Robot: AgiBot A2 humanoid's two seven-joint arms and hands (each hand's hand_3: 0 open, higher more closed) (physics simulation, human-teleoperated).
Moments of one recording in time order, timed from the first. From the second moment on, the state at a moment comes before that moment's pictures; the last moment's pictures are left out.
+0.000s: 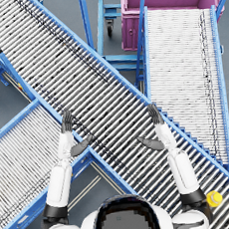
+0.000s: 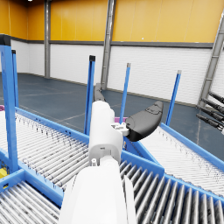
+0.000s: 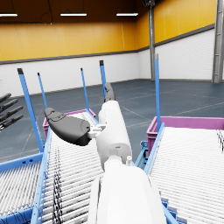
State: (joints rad) left arm 0.29 1.21 0.20 -1.80 1.00 0.10 0.10; right arm 0.29 -1.21 0.20 1.80 1.00 0.10 -0.10
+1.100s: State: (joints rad) left arm 0.29 1.21 0.20 -1.80 1.00 0.10 0.10; right arm 0.29 -1.21 0.20 1.80 1.00 0.10 -0.10
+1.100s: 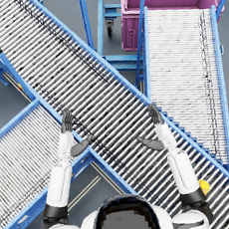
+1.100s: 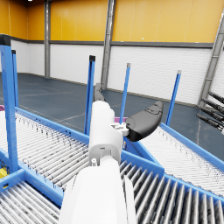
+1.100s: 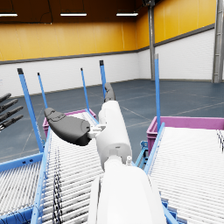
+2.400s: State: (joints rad) left arm 0.34 1.26 0.11 -1.82 1.00 0.00 0.00; right arm 0.33 -1.26 0.15 1.83 1.00 0.00 0.00
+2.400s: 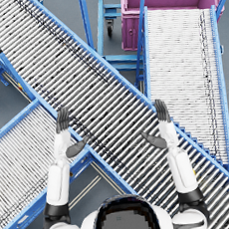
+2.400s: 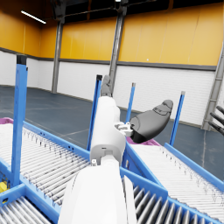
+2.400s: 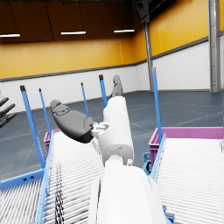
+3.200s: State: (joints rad) left arm 0.46 1.31 -0.11 -1.85 1.38 0.00 0.00; right arm 0.42 -1.32 -0.04 1.88 1.38 0.00 0.00
